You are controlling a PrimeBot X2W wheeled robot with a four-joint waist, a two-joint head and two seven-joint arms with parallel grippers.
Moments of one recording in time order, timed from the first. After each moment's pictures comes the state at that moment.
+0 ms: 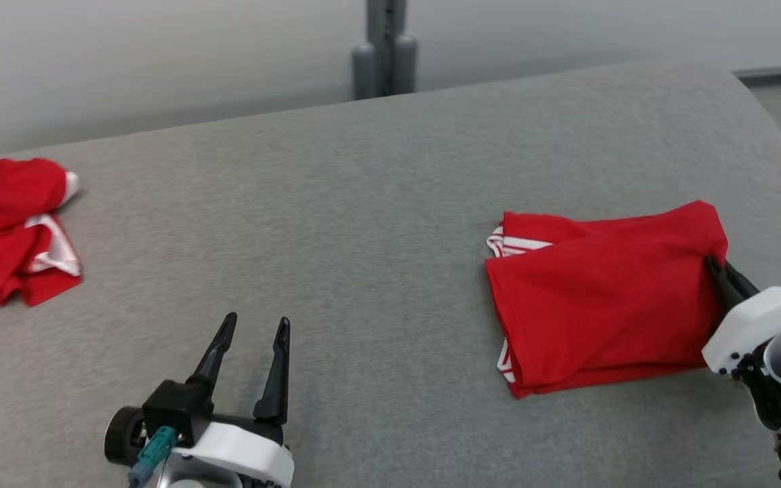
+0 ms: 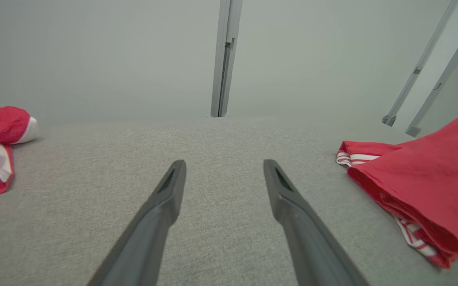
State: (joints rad) left arm -0.06 0.06 -0.21 0.23 -0.24 0.02 -0.26; right arm -0.45 -0.31 0.17 0.67 0.55 0.13 0.02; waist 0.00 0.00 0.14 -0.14
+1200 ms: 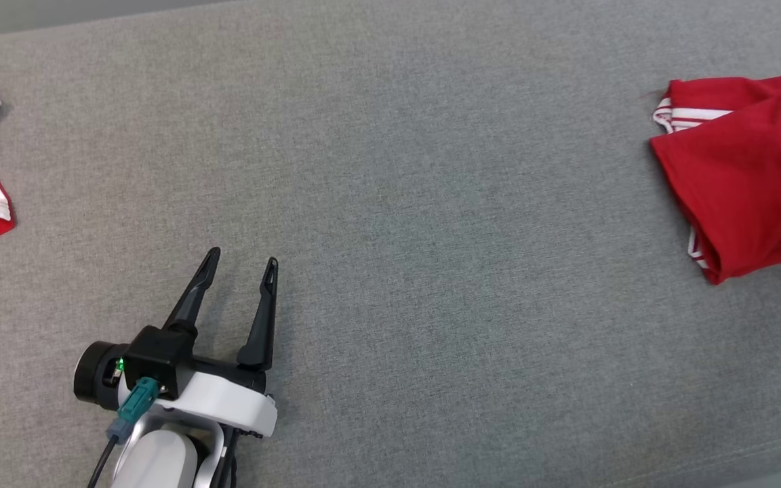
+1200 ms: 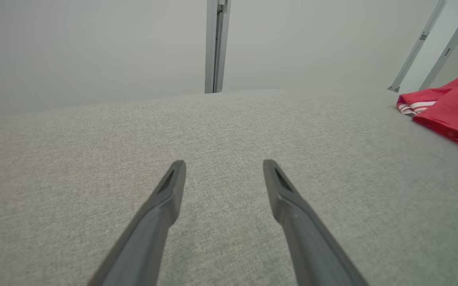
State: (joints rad) left arm -0.17 0.13 -0.24 0.14 -0.21 0.04 -0.21; right arm -0.92 -0.47 0.08 1.09 0.48 0.13 -0.13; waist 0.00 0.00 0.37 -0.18
